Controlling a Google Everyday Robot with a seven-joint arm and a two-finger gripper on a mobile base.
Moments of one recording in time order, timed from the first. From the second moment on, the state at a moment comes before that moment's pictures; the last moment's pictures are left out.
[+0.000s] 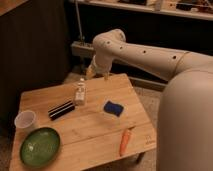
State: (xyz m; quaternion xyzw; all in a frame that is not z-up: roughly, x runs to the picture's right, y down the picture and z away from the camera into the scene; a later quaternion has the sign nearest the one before) arm -0.051 -0.079 0.765 -0.24 0.05 0.68 0.69
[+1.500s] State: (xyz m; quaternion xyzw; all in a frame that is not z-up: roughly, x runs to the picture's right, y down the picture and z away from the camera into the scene) arm -0.152 -0.063 0.915 -0.32 0.08 0.65 0.69
